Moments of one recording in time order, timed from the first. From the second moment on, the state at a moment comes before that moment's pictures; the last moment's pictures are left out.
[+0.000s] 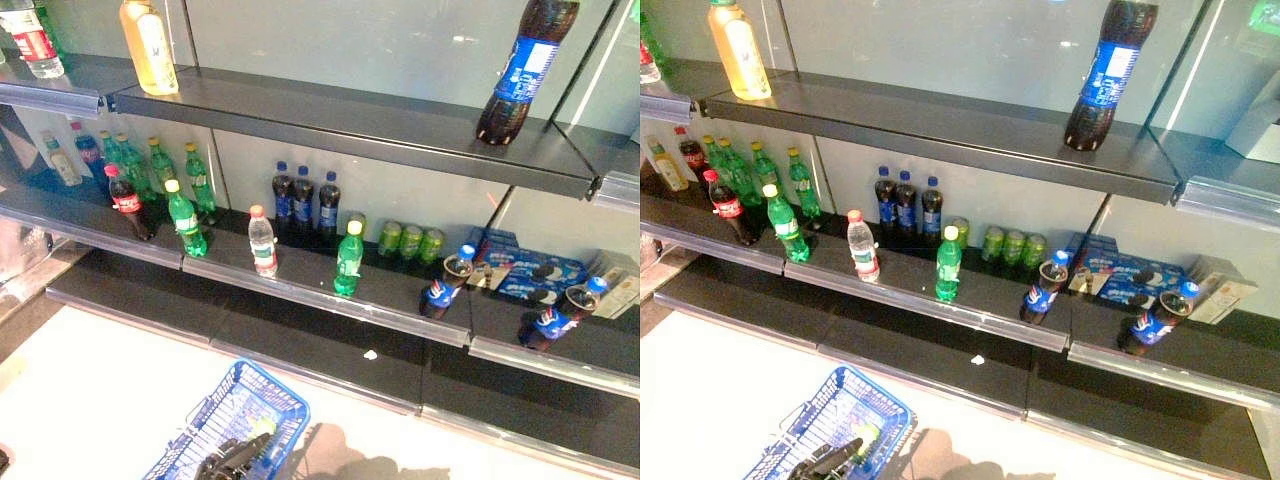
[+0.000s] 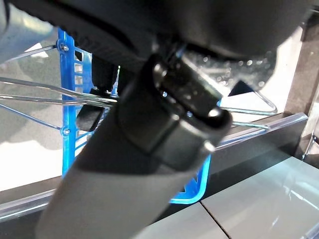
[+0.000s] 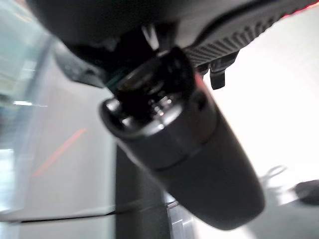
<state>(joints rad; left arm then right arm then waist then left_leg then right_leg) 0.09 0.16 -0.06 1.15 -0.84 -0.22 0.03 0.12 -0.24 0.15 0.98 0.37 -0.08 -0.51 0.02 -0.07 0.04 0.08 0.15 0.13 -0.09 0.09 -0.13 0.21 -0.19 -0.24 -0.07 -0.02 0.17</state>
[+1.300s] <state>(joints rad) -0.04 0.13 -0.10 0.96 -0.85 -0.20 0.09 -0.24 -0.52 0.11 0.04 0.36 -0.12 -0.72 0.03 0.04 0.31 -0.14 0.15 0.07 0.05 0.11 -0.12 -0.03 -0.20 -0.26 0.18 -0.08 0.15</state>
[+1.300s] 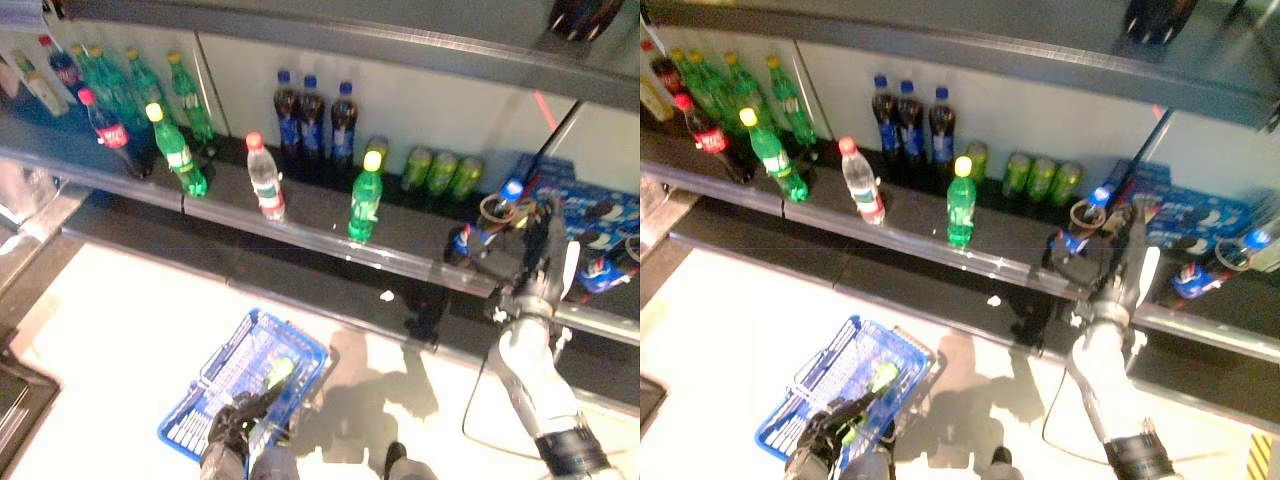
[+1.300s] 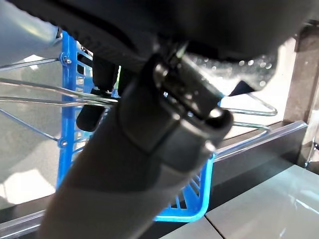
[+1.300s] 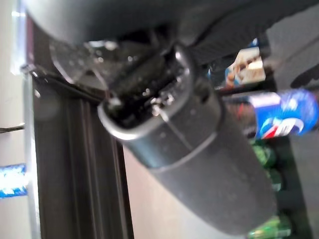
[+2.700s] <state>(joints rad) -0.13 0.14 -0.17 0.86 -1.03 -0.28 0.07 -0.63 -0.54 0.12 0.31 0.44 -0.11 -0.92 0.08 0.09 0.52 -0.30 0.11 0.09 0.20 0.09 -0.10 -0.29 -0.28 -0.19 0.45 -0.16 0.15</state>
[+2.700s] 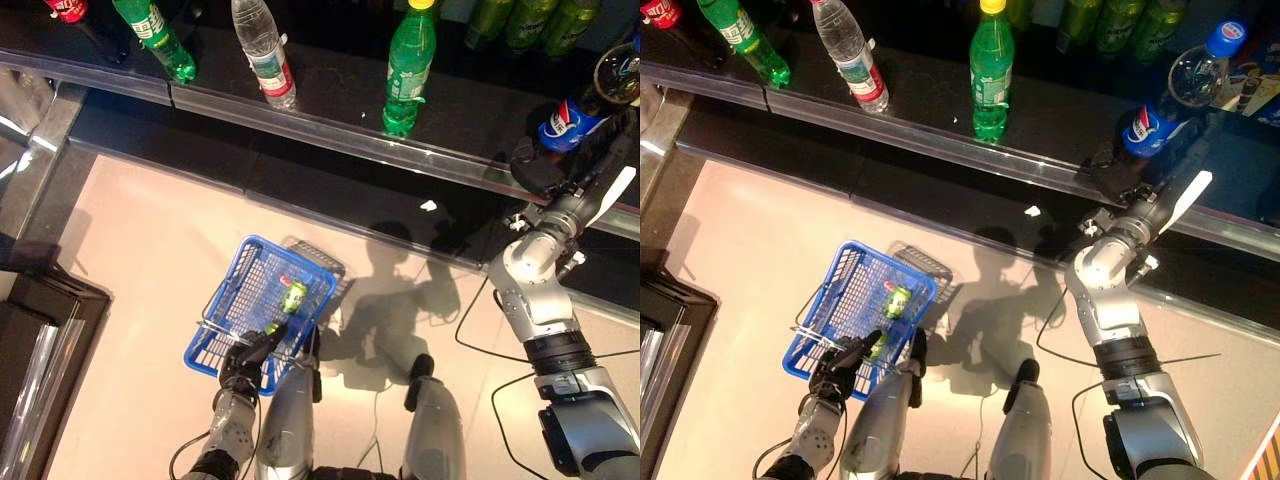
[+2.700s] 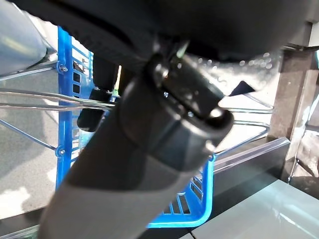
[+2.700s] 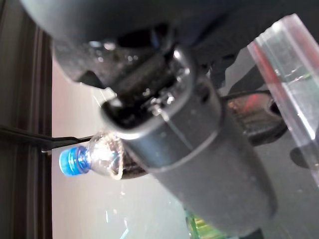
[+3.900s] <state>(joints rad) -0.14 0.16 -0.22 0.81 -1.09 -0.25 0.05 -1.03 -0.68 0.18 0.79 0.61 -0.12 -0.92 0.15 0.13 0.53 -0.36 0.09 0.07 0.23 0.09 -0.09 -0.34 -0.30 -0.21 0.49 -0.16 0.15</state>
